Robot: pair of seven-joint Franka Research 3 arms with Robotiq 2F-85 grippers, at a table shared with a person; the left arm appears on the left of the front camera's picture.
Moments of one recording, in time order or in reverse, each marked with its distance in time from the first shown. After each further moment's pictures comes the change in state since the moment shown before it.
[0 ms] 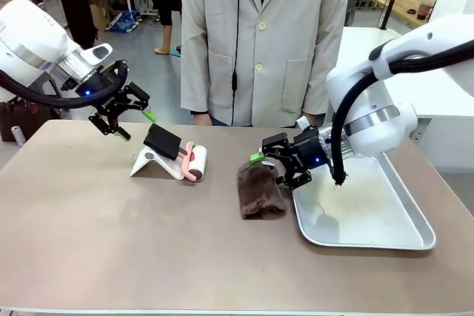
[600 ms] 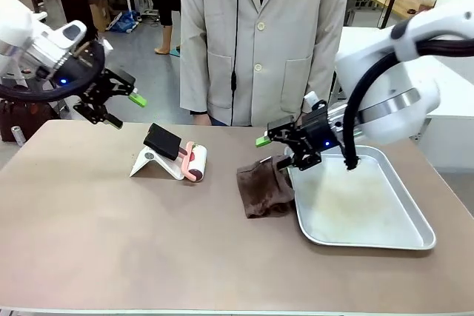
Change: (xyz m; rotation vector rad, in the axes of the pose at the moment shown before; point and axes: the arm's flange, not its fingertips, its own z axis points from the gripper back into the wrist) left arm -0.056 -0.022 0.050 -0.101 -0.089 -0.124; right arm -0.020 0.046 0.044 -0.046 -0.105 0.149
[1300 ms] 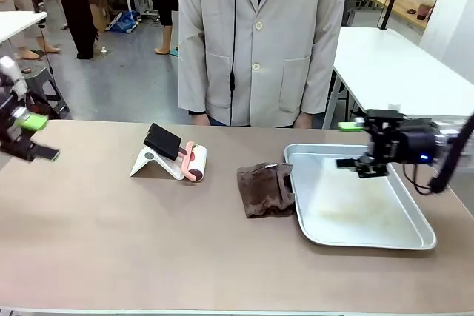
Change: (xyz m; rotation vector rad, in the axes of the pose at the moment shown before) left arm -0.147 0.101 0.071 -0.549 0.048 -0.236; right arm -0.042 -0.094 0.142 0.535 0.076 -0.132
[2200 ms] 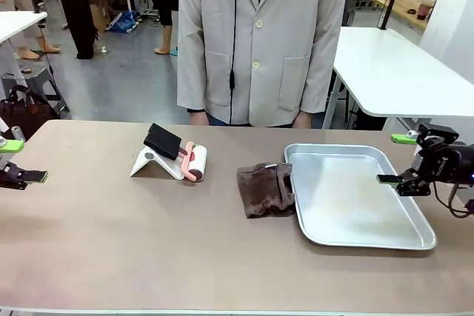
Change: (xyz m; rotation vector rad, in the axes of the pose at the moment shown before) left arm -0.047 0.079 0.024 -0.181 -0.162 0.057; right arm -0.007 -0.040 0.078 0.125 0.058 -0.134
